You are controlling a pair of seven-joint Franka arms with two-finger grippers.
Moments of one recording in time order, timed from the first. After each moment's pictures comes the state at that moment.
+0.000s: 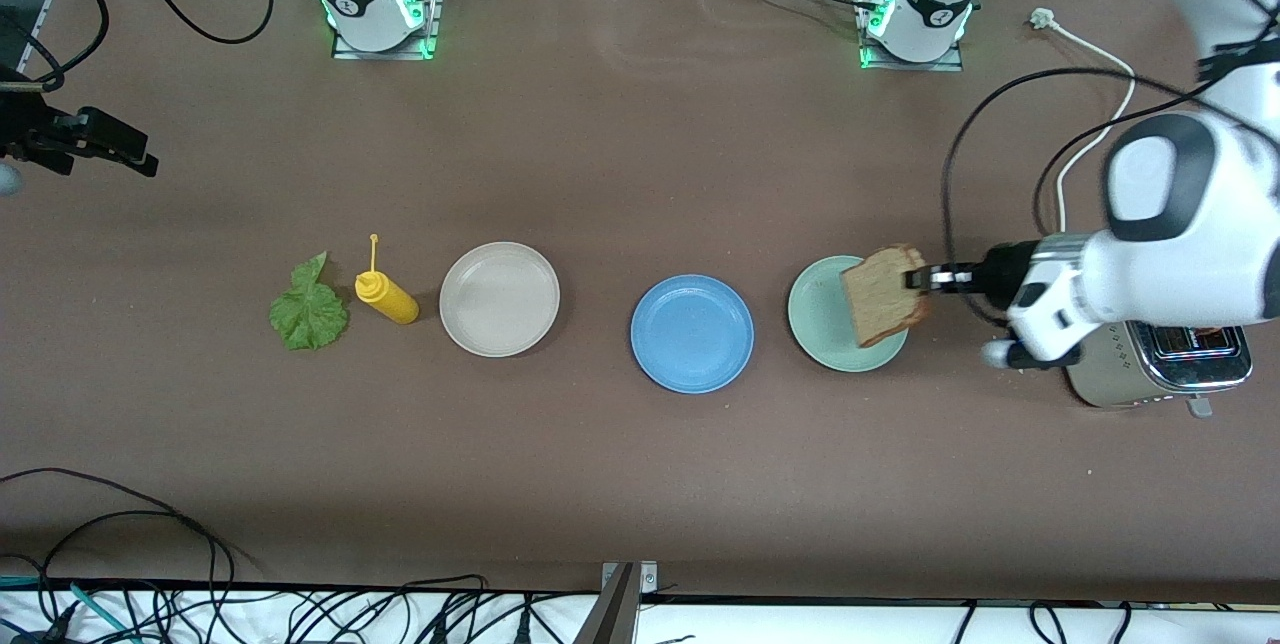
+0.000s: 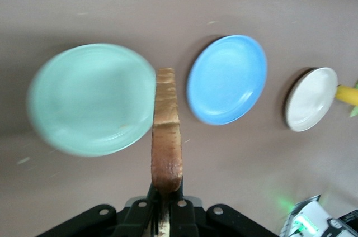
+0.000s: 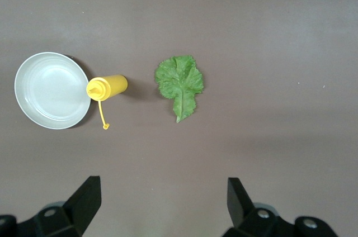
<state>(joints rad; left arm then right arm) -0.06 0.46 -0.04 -1.45 -0.49 1.65 -0.08 0.06 0.01 -0.13 -1.63 0.02 1.59 -0.05</state>
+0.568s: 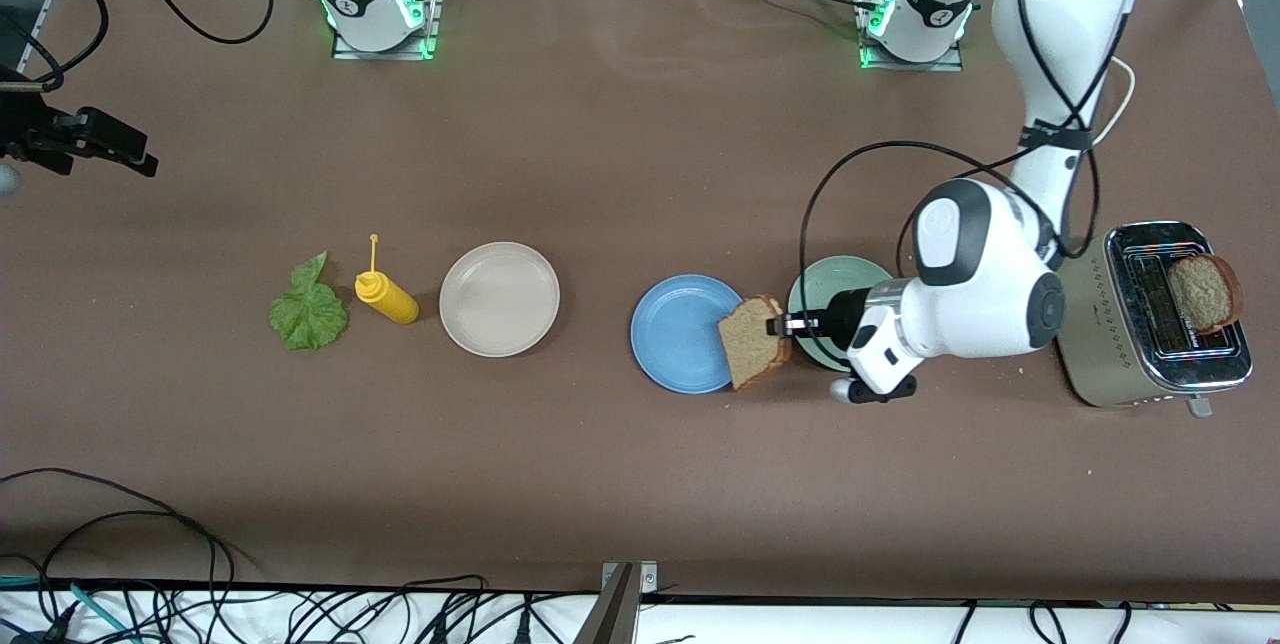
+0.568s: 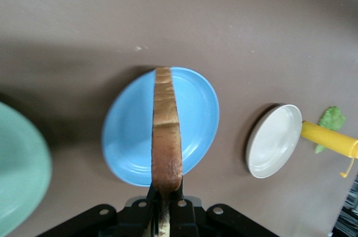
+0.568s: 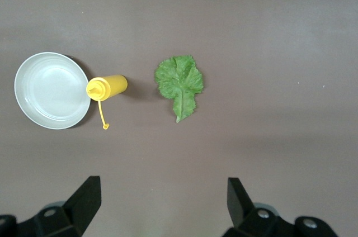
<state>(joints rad) -0.25 0.64 -0.04 -1.45 -0.68 1.99 -0.11 0.06 0.01 -0.13 -1.63 0.02 1.59 -0.05</state>
